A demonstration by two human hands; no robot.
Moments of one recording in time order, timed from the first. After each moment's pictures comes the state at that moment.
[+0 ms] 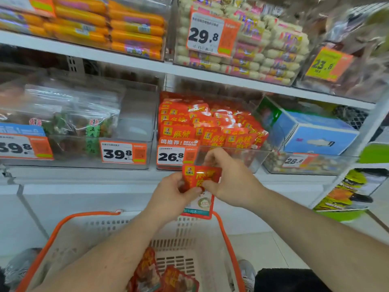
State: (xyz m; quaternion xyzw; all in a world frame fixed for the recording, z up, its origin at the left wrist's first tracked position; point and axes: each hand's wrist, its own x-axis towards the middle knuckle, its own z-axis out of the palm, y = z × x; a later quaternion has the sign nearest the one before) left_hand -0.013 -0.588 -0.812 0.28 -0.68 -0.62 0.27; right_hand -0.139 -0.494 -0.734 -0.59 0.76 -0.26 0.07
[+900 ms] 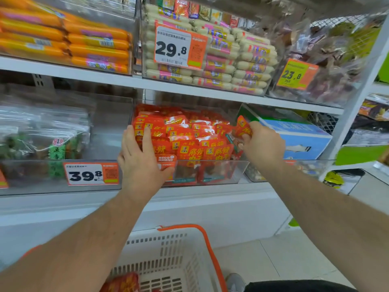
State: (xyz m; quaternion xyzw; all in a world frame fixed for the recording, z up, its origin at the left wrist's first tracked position) left_hand -0.061 -0.644 -0.770 0.43 -0.83 -0.09 0.35; right_hand -0.275 -0.503 -0.689 -0.34 0.89 -0.16 -0.26
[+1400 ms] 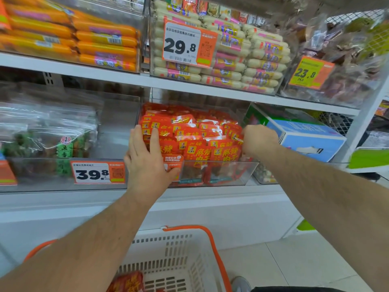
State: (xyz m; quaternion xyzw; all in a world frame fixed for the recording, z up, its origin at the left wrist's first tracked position) left_hand -0.060 -0.645 -0.772 0.43 -0.83 -0.08 0.34; right_hand -0.293 -0.547 -0.683 -0.36 0.92 0.06 -0.16
